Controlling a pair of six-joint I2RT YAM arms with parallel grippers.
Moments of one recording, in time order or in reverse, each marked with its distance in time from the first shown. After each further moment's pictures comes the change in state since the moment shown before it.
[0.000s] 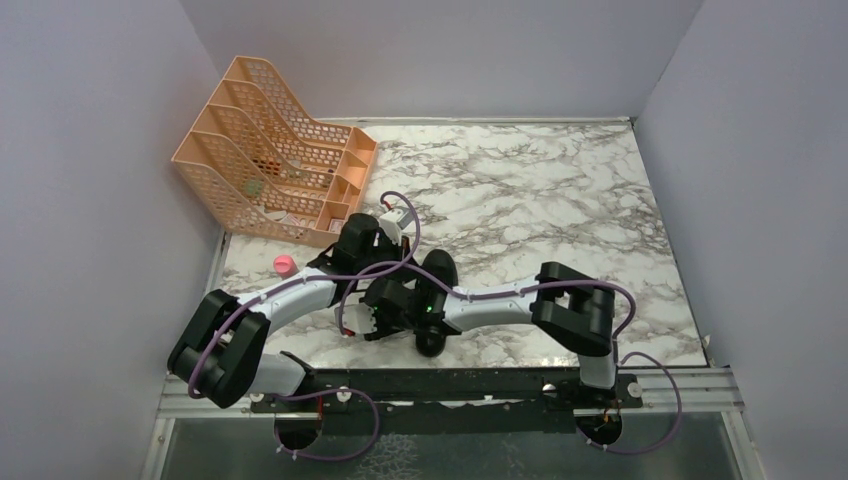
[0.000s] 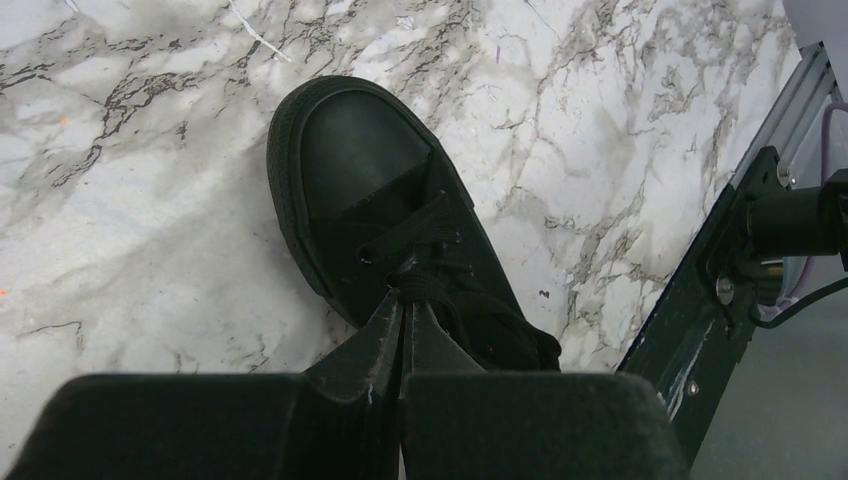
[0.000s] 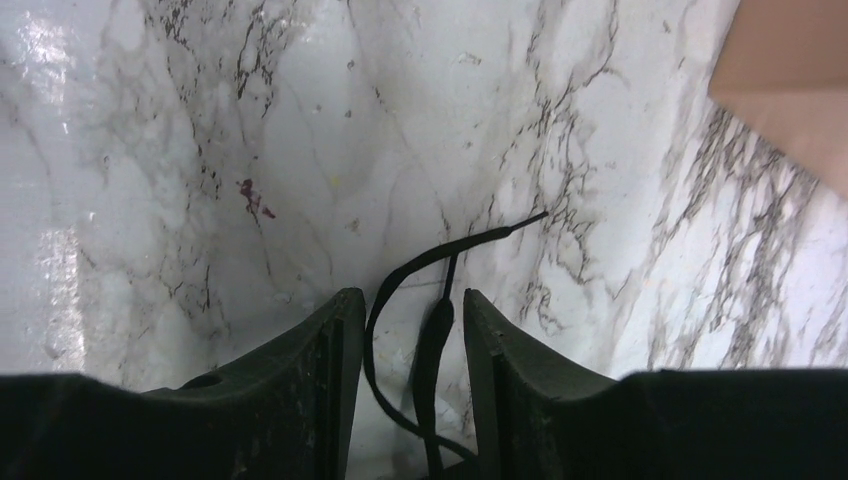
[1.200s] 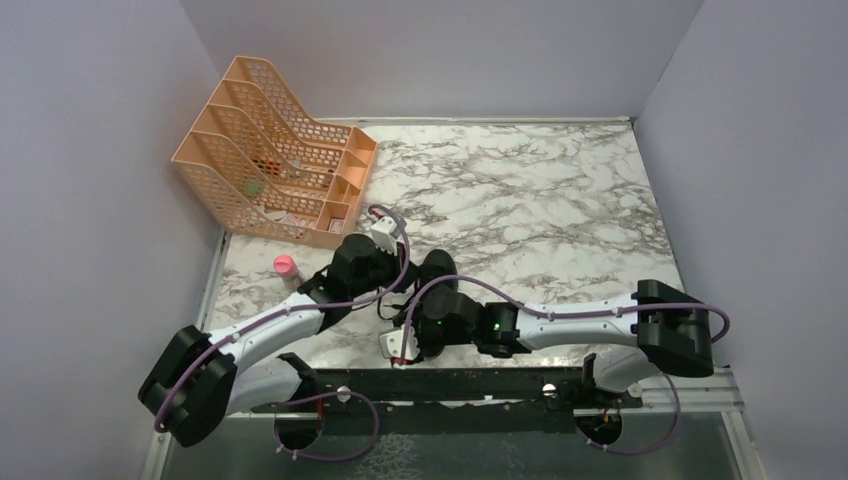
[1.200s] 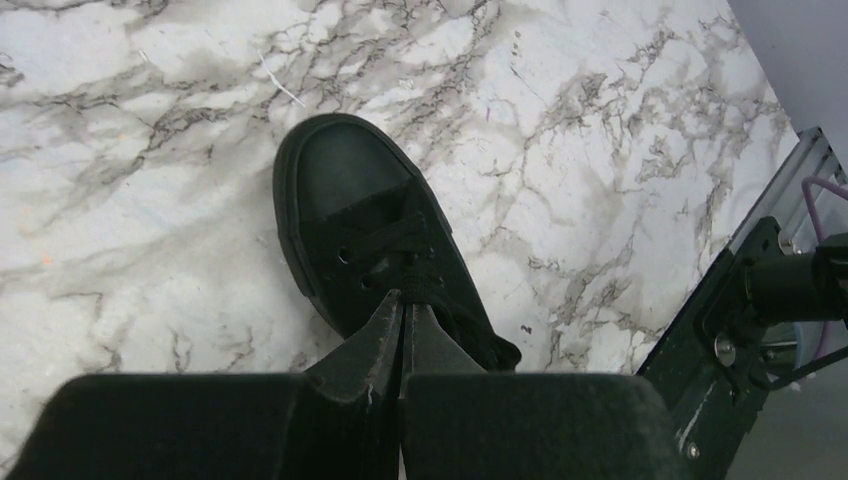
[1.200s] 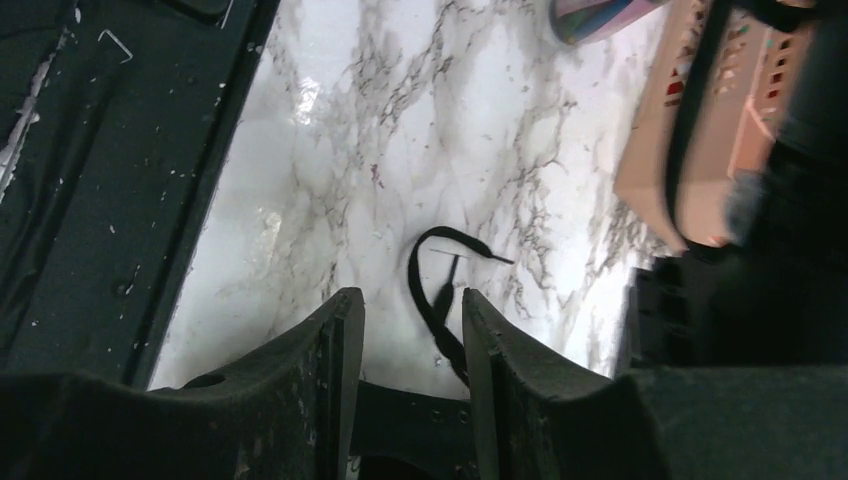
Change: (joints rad) left arm -0.140 -0.249 -0.144 0.072 -0.280 -0.100; right arm 0.052 -0.487 -0.397 0.188 -0.196 -0.116
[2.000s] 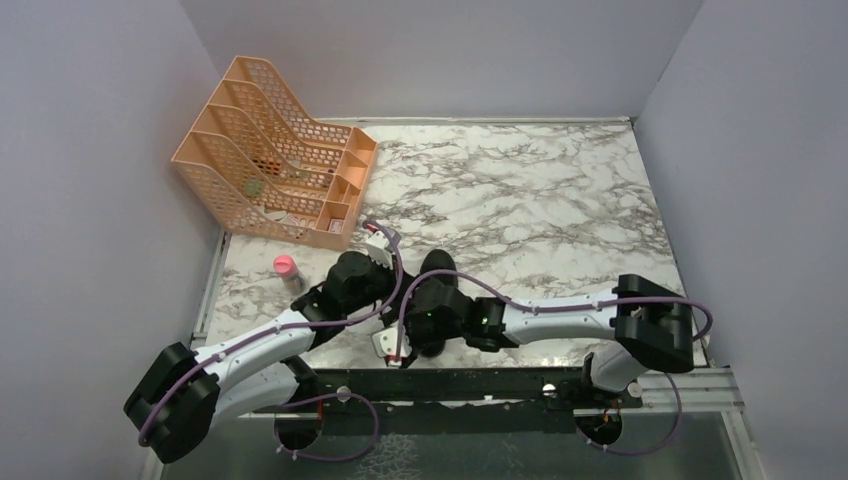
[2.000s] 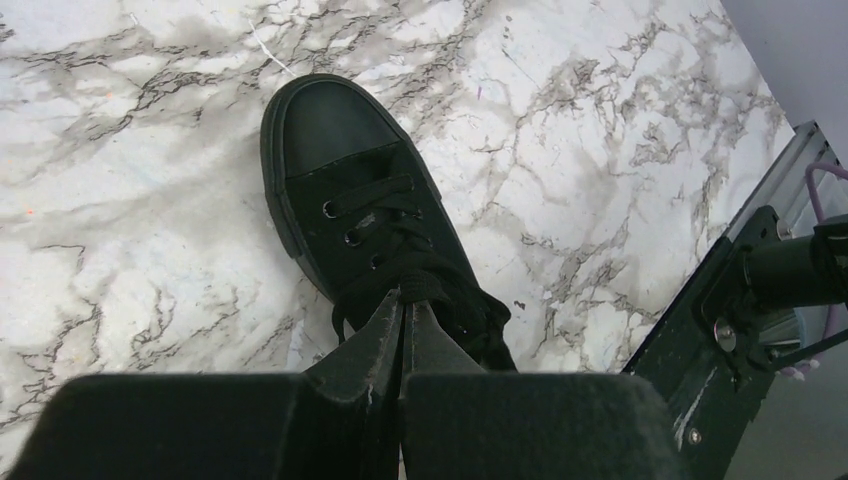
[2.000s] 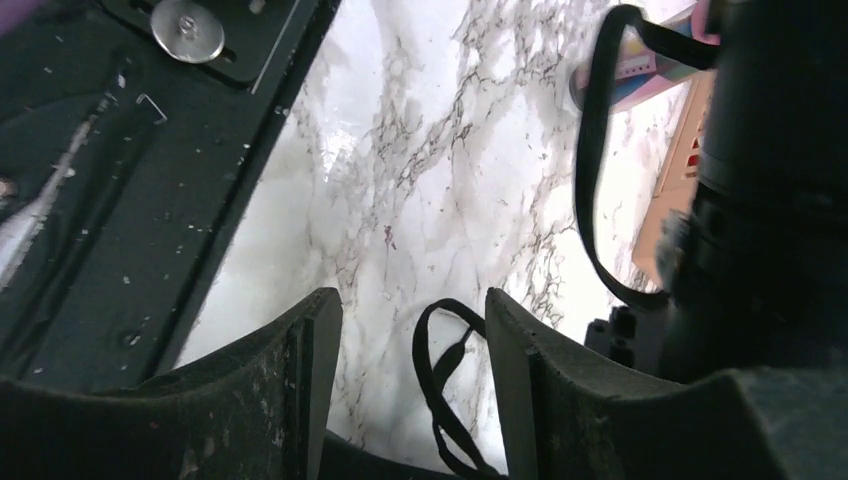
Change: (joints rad) left arm -0.058 -0.093 -0.080 0.014 -0.052 -0.031; right arm -0.055 0.074 0.043 0.051 -0.179 0.002
